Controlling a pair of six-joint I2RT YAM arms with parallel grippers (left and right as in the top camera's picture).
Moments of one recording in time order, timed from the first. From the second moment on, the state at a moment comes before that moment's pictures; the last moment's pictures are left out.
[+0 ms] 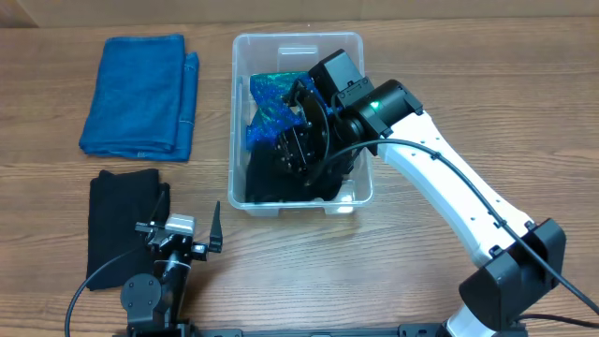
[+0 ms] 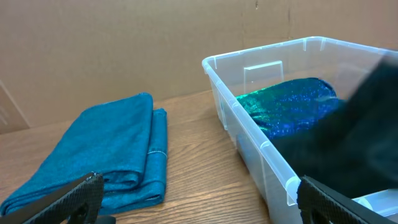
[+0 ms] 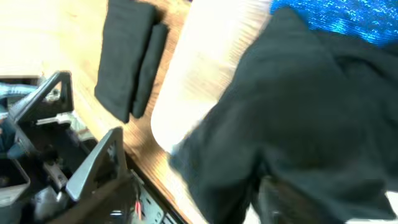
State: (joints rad) left arm 0.09 0.02 0.01 -0.05 0.23 0.16; right arm 0.58 1.81 1.71 -1.06 -0.56 0.27
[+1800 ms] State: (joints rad) left arm 0.09 0.02 0.01 -0.05 0.23 0.16; right arm 0.69 2.09 1.74 -1.25 0.03 0.52
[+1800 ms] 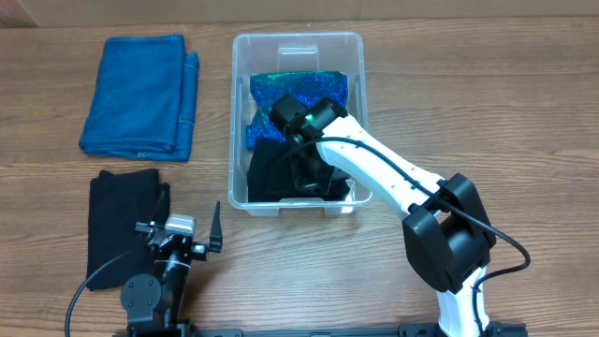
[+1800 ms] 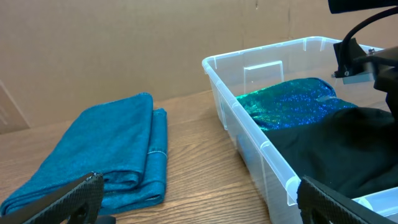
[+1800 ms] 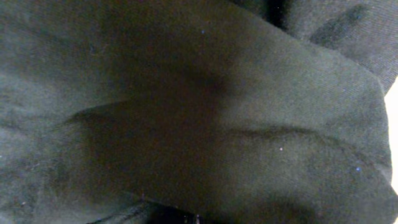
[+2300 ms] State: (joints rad) left arm 0.09 0.02 0.01 -0.05 0.23 0.16; right arm 0.70 2.10 2.05 -1.39 -0.05 0.54
